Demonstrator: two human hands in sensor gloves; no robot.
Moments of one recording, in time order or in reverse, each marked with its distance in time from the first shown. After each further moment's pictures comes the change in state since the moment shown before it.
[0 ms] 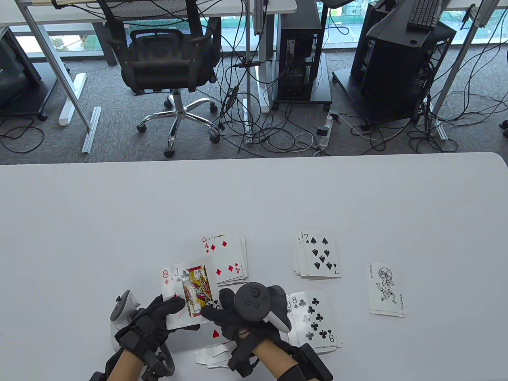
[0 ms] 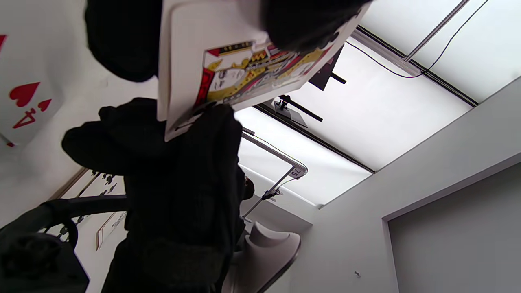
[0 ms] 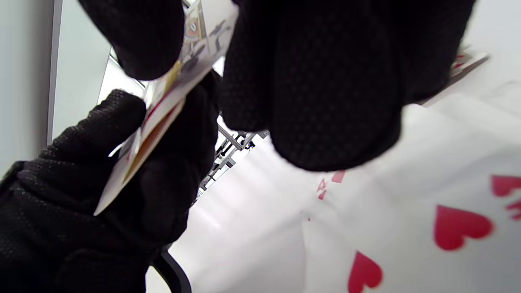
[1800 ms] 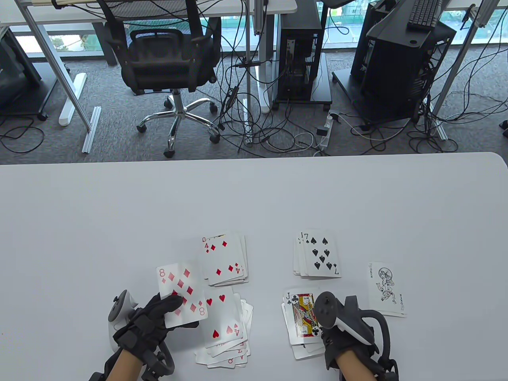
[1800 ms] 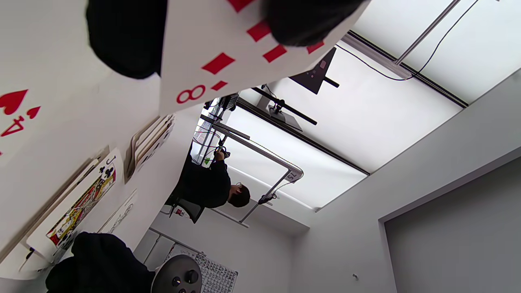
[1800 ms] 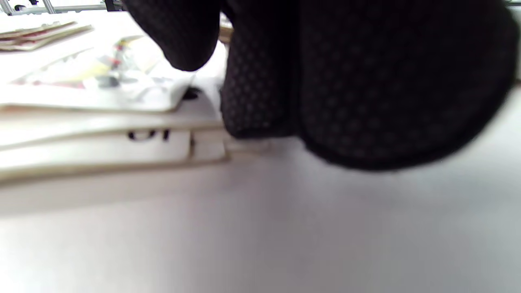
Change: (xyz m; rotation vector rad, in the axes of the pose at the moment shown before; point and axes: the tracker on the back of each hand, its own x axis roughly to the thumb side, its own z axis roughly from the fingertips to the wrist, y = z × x) left_hand 0.004 -0.001 0.001 0.022 -0.018 -0.017; right_hand -0.099 -0.116 0.089 0.157 0.568 0.790
